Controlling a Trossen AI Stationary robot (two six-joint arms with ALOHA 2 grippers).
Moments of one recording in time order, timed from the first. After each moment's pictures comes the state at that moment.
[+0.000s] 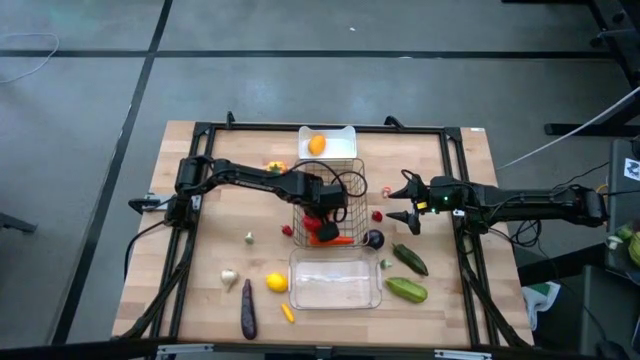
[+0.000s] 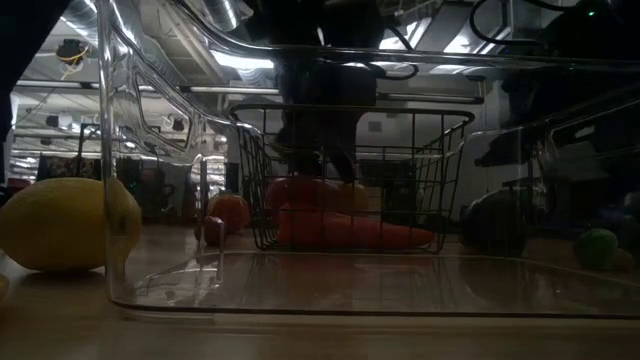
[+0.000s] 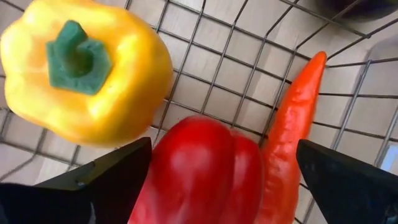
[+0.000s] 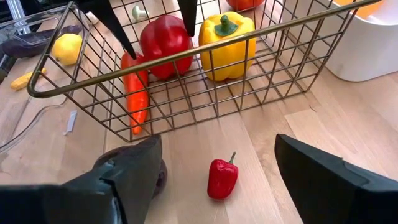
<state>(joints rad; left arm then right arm) 0.02 2.02 1.58 -0.79 -0.03 -0.39 -0.14 0.65 0.25 -0.08 -0.06 0.17</state>
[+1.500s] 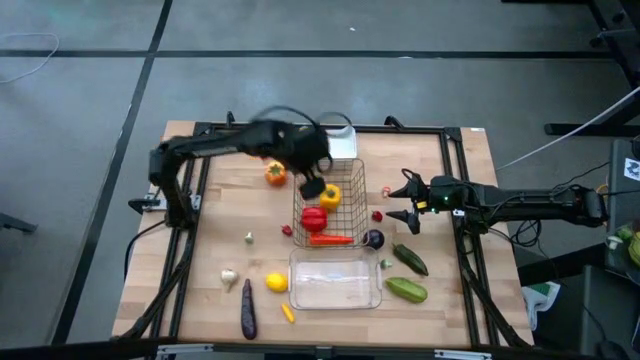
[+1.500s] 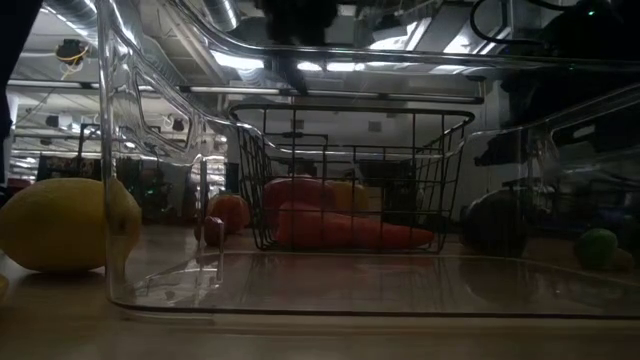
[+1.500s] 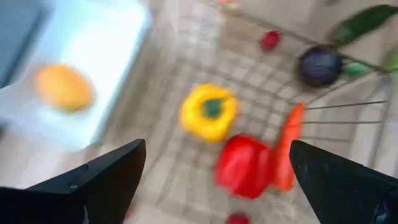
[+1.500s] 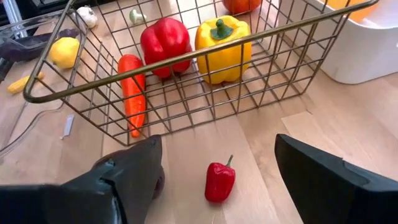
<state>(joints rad) 0.20 1.79 1.83 -1.13 -0.06 -0.23 -0.14 0.65 0.25 -0.07 -0.05 0.18</state>
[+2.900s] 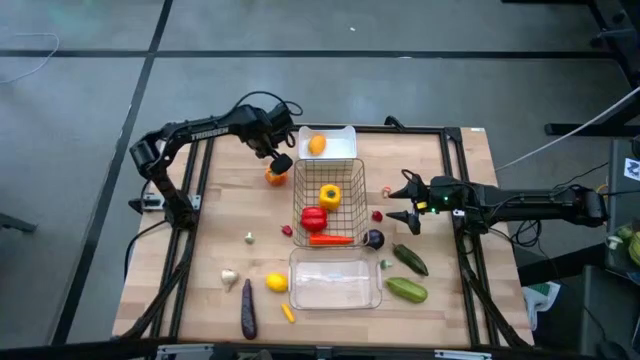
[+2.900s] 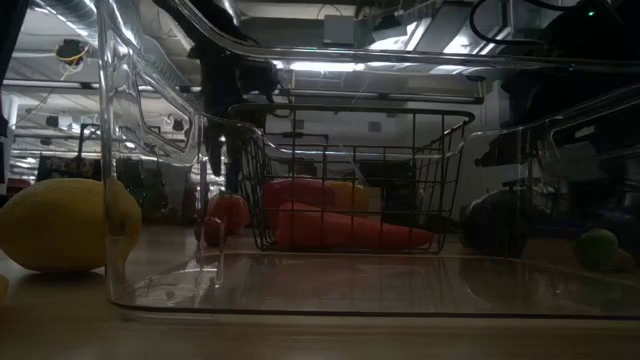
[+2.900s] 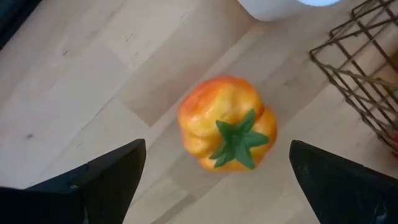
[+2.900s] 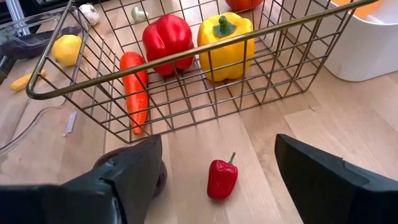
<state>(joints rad) 0.61 1.69 1.30 -1.02 -0.02 -0.21 -0.14 0.65 0.25 -0.08 -0.06 0.18</state>
